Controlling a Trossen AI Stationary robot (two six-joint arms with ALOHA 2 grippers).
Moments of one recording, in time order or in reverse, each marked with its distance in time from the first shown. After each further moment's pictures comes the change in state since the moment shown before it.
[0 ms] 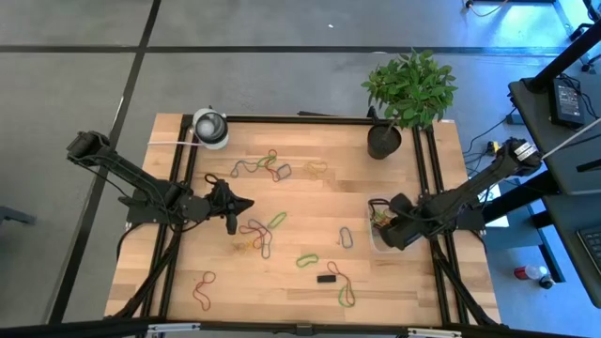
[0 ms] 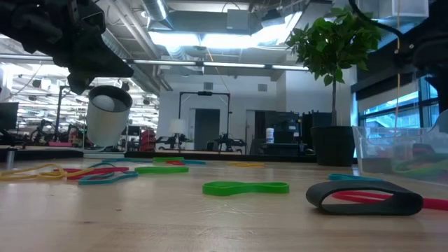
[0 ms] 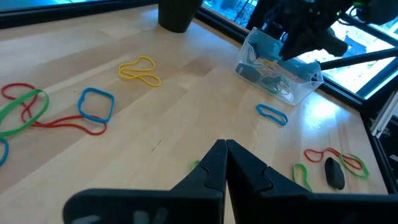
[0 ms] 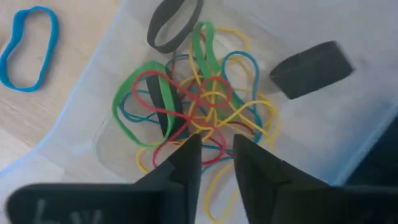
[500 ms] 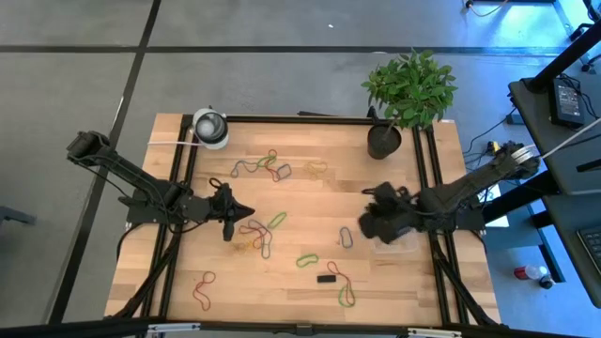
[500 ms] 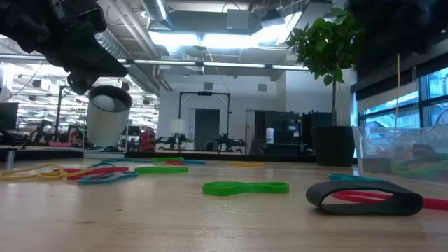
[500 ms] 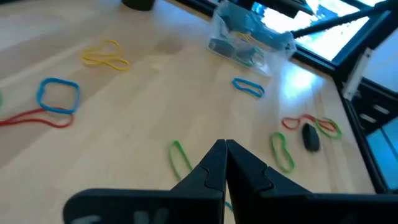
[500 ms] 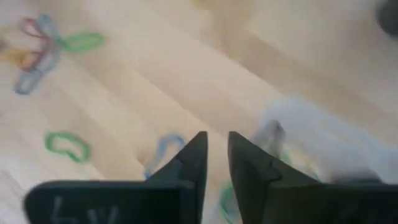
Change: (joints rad) left arm 0.000 0.000 0.000 -0.004 0.147 0.072; right arm -0.096 0.092 0.298 0.066 0.315 -0.172
